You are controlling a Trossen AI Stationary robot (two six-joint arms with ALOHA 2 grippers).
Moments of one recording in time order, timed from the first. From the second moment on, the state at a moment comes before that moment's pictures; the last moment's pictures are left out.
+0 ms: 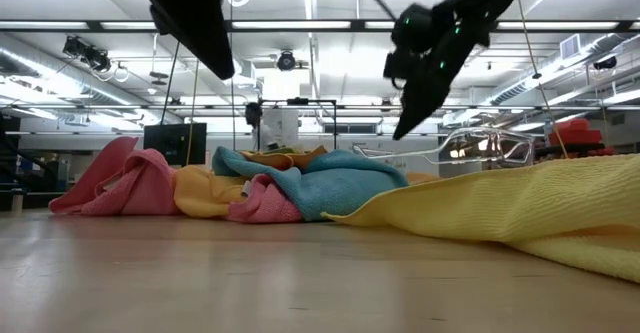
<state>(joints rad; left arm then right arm) -0.48 1.72 1.35 -0.83 -0.43 -0.77 -0.51 1.48 1.06 -0.52 -0.14 -0.31</state>
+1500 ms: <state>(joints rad) -0.37 1.72 1.35 -0.55 -0.38 -0.59 0.57 1.44 0.78 -0.32 0.00 0.84</state>
